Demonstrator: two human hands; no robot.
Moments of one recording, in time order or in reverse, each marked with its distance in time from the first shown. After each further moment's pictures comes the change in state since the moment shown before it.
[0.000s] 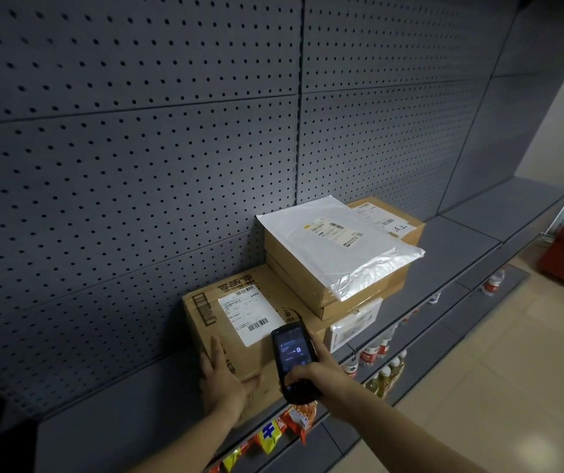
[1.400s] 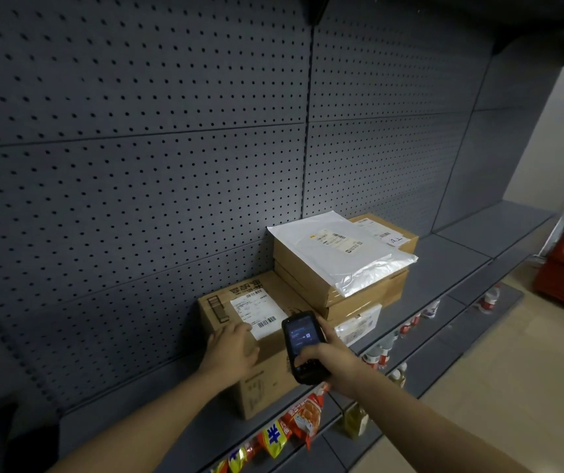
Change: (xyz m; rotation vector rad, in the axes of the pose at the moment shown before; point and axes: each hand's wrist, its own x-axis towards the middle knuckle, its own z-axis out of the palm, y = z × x) left_hand -0.014 0.025 -0.078 0.372 -0.084 0.536; right_hand -0.034 -0.019 0.024 0.008 0.095 -0.049
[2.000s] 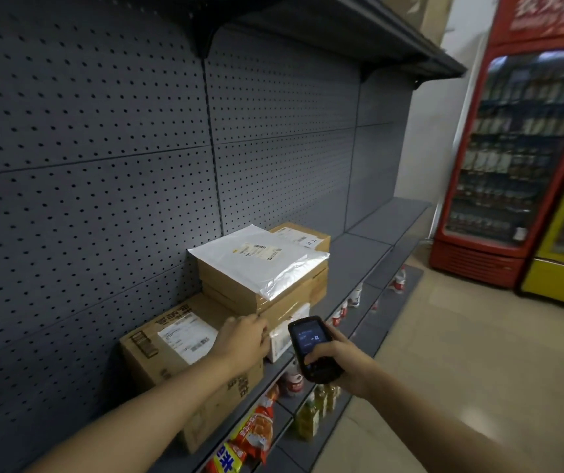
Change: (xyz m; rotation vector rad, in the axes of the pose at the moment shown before) left_hand 0.007 0.131 -0.002 0.221 0.048 0.625; right_hand -0.094 -0.005 -0.087 0.224 0.182 -0.113
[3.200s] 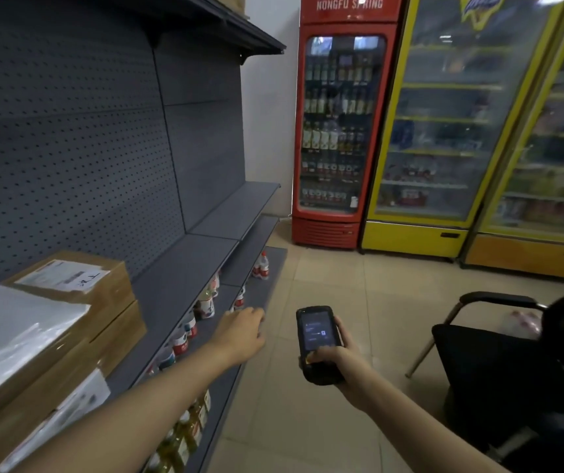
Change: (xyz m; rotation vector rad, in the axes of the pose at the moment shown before) left_hand 0.281 0.318 0.136 -0.099 -0.223 0.358; right_hand -0.060 -0.077 -0.356 0.162 0.550 -0.286
